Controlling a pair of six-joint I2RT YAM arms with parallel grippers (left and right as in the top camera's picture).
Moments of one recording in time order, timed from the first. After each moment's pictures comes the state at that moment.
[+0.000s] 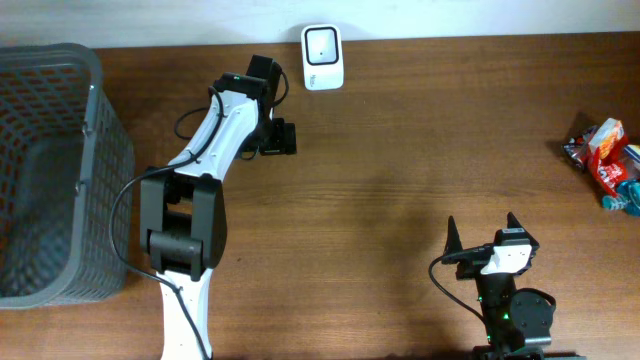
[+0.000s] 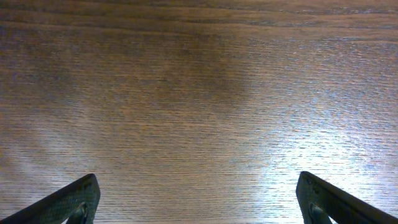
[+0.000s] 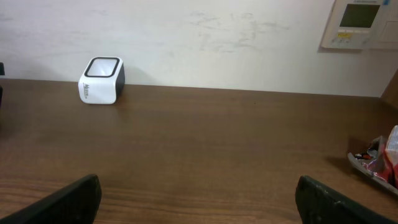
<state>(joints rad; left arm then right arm) -0.27 2.28 1.91 -1.09 -0.05 -0.30 0.01 0.01 0.01 -0.08 0.00 -0.04</state>
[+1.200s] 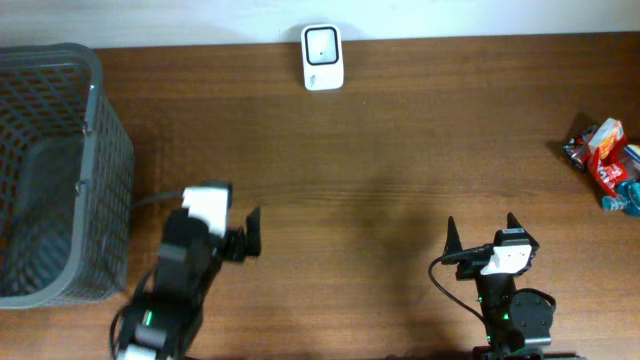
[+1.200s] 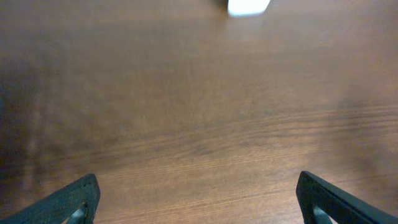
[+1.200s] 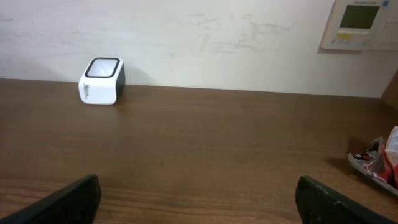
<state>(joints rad) -0.27 0.79 0.56 -0.36 -0.06 -0.12 0.01 0.01 0.01 -0.08 0.00 -0.04</state>
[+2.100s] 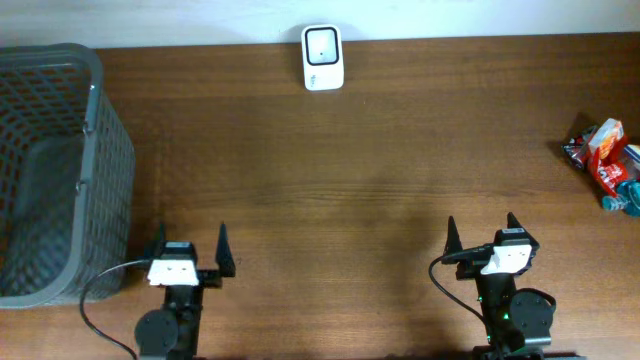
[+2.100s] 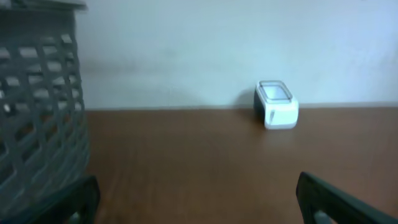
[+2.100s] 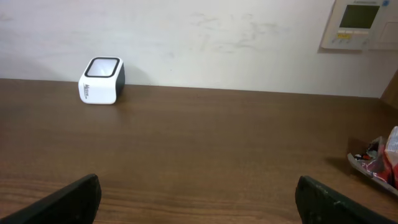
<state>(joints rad) -0.06 0.01 0.02 -0.04 -0.03 0.01 0.01 0.01 0.01 -0.08 0.00 -0.04</state>
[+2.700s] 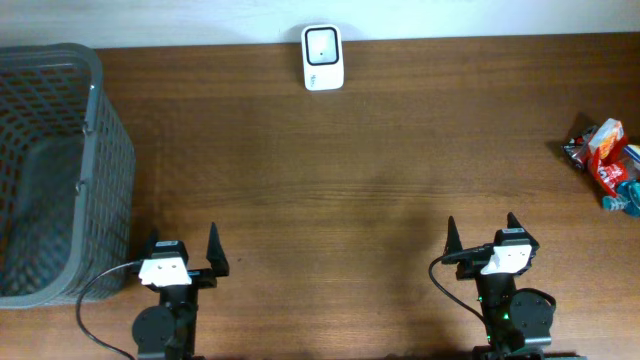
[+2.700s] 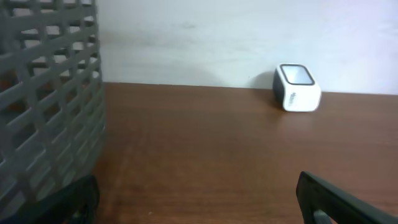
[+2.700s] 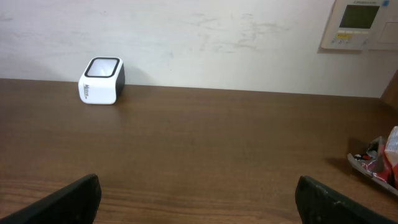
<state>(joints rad) 0.01 0.01 0.01 -0.08 -0.03 -0.05 0.01 0.01 0.01 -0.08 0.00 -0.04</state>
